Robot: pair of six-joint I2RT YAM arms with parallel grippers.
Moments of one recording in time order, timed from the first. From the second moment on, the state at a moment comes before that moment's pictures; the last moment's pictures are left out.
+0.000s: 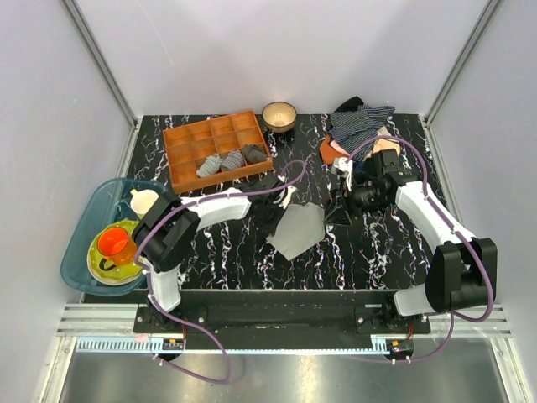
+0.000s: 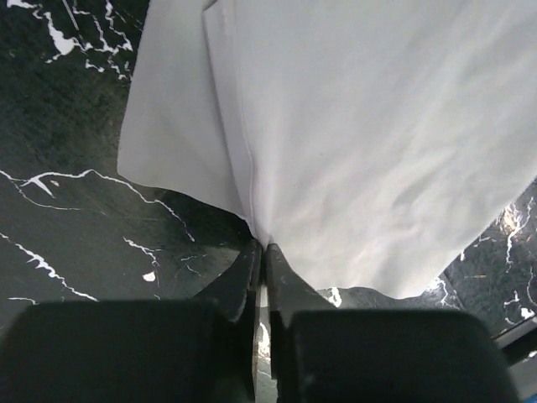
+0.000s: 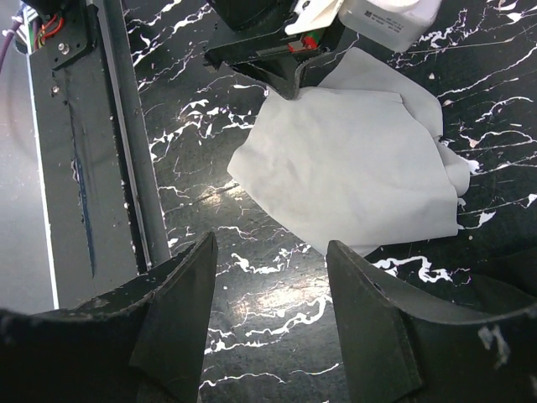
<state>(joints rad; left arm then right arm) -0.75 1.87 1.20 -0.48 0.14 -0.17 0.16 1.42 1.07 -0.80 -1.00 -0.73</state>
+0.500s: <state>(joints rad) -0.97 1.71 1.29 -0.39 0.44 -0.29 -0.02 1.36 1.07 -0.81 -1.02 -0.73</state>
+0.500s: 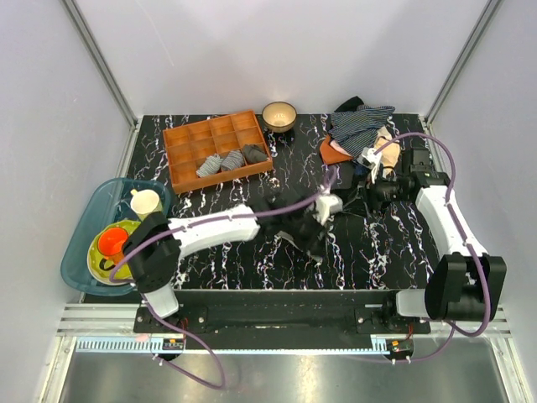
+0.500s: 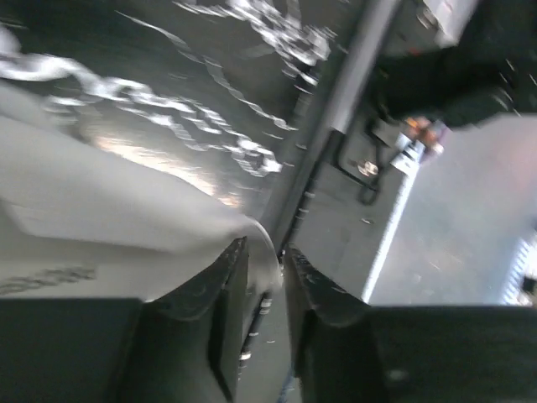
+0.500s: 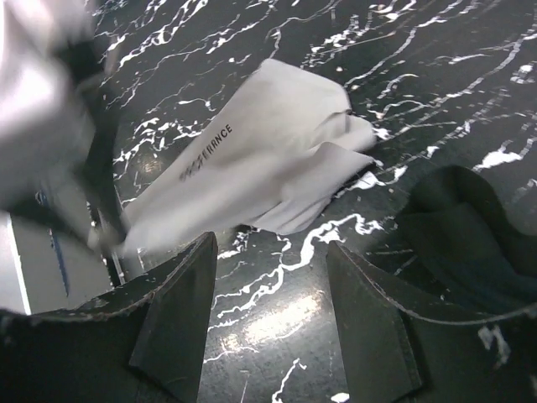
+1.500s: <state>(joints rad) -0.61 1.93 1.30 -0.44 0.28 -0.17 0.09 1.44 1.03 -0.80 -0.90 -0.77</state>
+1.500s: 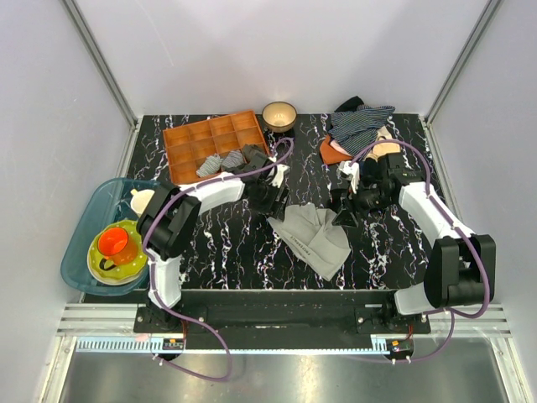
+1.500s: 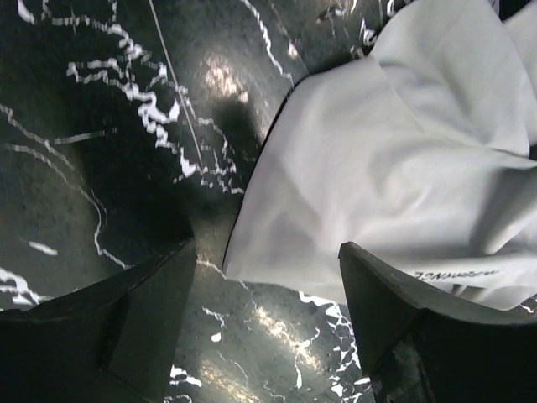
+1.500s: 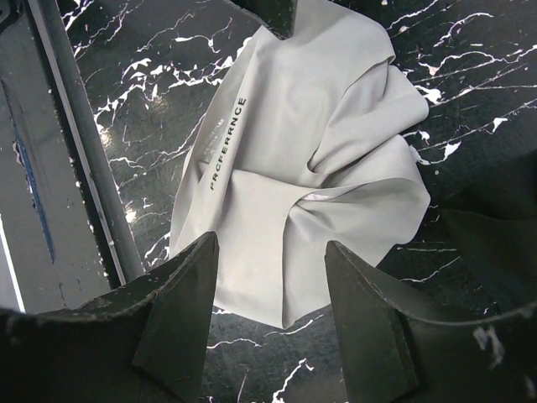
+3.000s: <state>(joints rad) -0.47 1.25 1.11 -0.53 0.03 -0.07 0.64 1.38 0.75 -0.71 -0.69 -1.39</state>
